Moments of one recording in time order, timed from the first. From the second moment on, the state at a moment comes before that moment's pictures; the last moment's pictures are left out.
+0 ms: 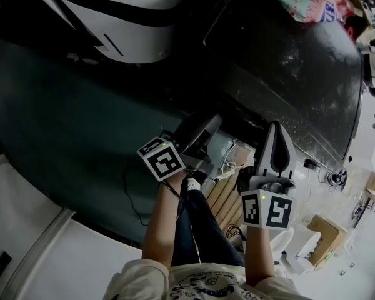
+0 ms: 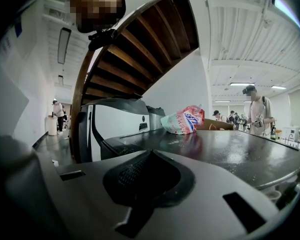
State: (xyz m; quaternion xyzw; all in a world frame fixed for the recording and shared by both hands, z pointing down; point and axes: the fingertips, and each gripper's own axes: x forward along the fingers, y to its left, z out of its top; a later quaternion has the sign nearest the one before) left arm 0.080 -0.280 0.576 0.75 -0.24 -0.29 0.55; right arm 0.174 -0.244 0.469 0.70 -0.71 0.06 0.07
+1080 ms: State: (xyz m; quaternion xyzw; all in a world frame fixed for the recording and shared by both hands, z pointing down) left arm 0.087 -0.288 0.574 0.74 -0.15 -0.37 0.54; right arm 0.183 -0.240 0.478 0.71 -0.70 0.06 0.06
